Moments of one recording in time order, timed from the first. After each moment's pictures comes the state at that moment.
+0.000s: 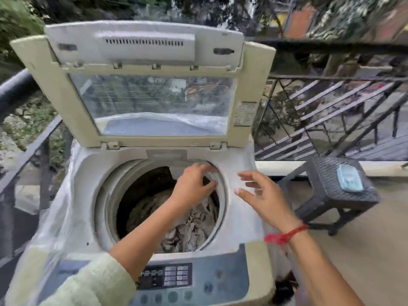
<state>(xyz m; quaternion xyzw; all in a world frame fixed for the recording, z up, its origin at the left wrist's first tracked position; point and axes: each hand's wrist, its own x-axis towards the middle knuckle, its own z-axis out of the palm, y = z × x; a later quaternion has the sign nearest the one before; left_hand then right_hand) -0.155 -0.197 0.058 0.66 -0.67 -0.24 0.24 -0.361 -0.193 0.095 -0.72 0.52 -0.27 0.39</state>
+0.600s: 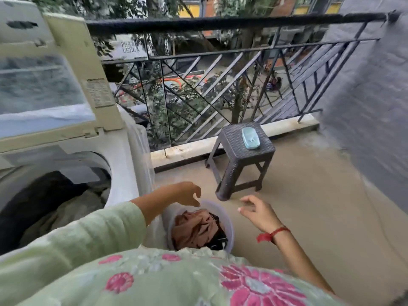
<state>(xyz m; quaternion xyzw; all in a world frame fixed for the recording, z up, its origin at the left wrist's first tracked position) -0.451 -0.211 -0.013 0.44 -0.83 -0.25 -0.23 -0.677 -0.097 -0.005 -0.52 0.71 -0.22 0.41</state>
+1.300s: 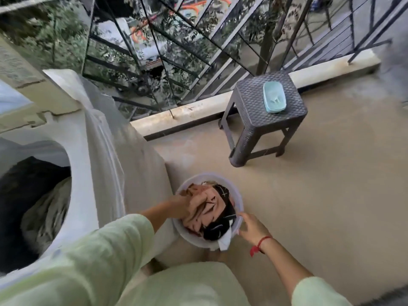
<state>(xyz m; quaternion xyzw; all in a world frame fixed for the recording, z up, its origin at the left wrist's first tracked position) -0.469 -0.222 -0.139 0.54 -0.68 -0.41 -0.28 -0.715 -0.135 -0.182 -0.54 0.67 0.07 0.51</state>
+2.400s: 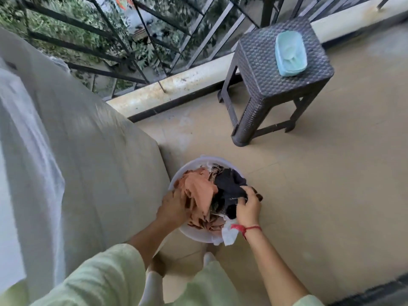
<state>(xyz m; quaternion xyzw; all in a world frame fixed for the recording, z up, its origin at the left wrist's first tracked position) -0.467 -0.197 -0.244 0.68 -0.61 -0.38 -0.16 -0.665 -0.171 -0.275 -0.31 0.79 -0.31 0.43</state>
